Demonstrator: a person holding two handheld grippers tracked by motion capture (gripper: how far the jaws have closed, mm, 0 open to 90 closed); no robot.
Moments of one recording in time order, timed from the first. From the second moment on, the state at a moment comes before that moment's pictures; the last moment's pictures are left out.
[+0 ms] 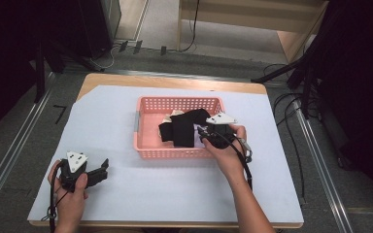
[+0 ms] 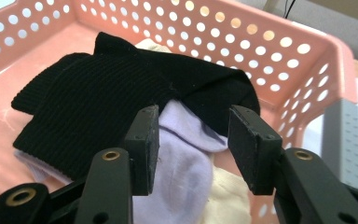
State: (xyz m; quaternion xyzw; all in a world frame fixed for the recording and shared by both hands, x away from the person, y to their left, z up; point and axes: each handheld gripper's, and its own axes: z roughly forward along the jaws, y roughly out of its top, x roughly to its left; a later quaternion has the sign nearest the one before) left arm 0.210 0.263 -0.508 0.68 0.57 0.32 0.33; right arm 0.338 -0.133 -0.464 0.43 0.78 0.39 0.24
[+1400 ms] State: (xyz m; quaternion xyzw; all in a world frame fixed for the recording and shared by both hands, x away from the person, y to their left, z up) left arm 0.211 0.260 -0.508 0.69 0.57 0.33 0.31; right arm 0.350 -0.123 -0.475 0.46 0.78 0.40 0.16
